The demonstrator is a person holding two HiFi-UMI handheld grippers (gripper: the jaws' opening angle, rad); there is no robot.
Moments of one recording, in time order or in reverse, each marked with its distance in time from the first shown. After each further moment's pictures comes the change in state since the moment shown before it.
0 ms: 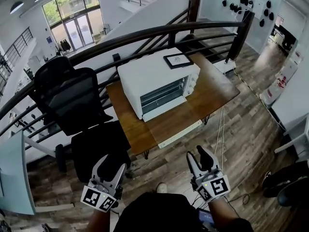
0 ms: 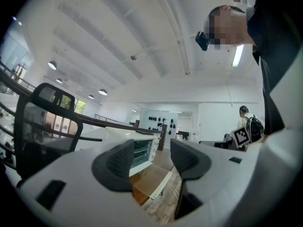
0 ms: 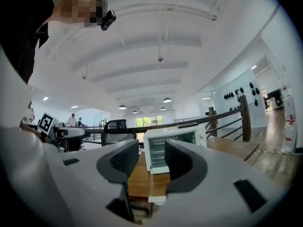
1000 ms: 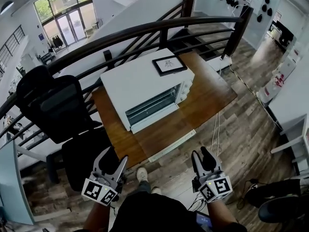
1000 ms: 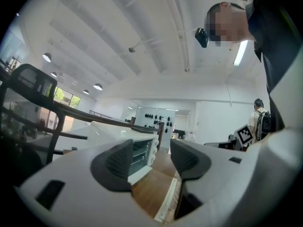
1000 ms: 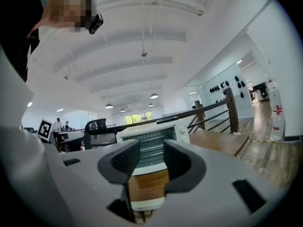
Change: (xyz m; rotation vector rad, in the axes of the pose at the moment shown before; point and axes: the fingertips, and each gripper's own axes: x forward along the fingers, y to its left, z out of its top) left arm 0.138 0.018 -0.016 -0.017 0.036 -0.055; right arm 0.048 -0.109 -0.005 0.111 0.046 -0.128
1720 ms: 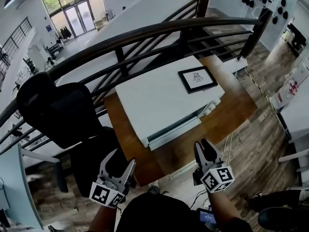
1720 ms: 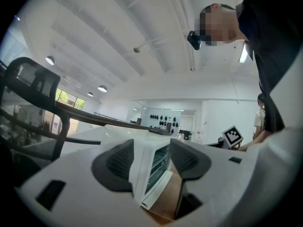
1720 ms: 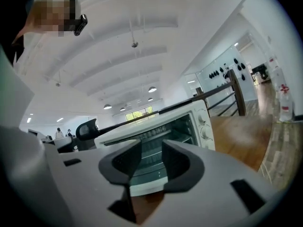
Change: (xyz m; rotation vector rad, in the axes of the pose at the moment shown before) left arm 0.051 0.109 -0.002 0.009 -0.022 0.052; right arm 0.177 0.000 -0.027 0.121 0.074 0.031
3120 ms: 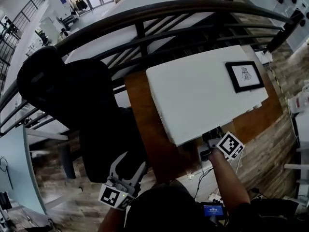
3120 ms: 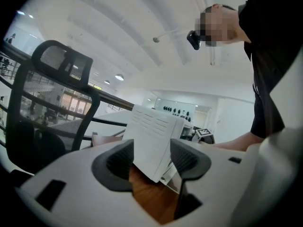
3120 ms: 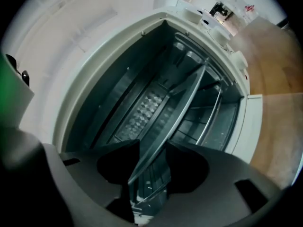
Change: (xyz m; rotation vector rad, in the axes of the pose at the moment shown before) left arm -0.043 0.061 -0.068 -0.143 0.110 0.151; right arm 0.169 -0.010 -0.084 0.617 0.122 0.072
